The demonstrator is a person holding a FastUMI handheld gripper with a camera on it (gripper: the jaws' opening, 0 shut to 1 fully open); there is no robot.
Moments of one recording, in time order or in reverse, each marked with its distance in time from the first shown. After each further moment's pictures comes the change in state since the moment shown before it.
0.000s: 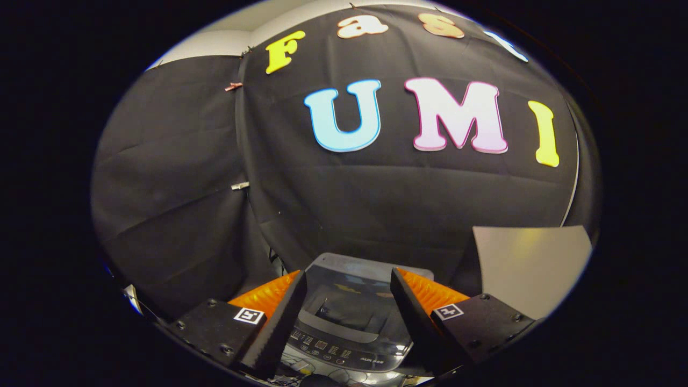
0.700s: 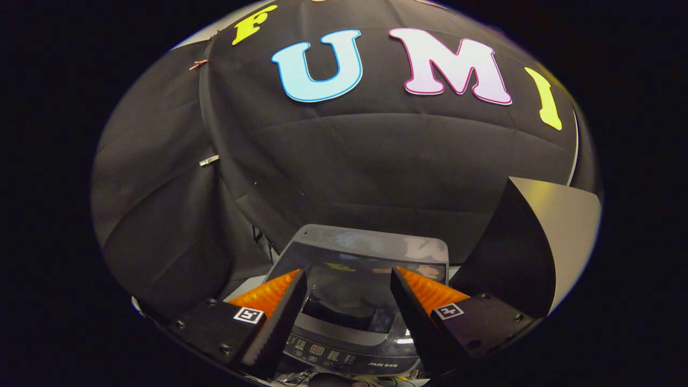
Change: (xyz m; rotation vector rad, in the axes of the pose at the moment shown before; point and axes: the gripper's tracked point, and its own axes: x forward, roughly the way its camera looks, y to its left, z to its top) arm 0.112 -0.008 -0.097 0.110 0.247 -0.091
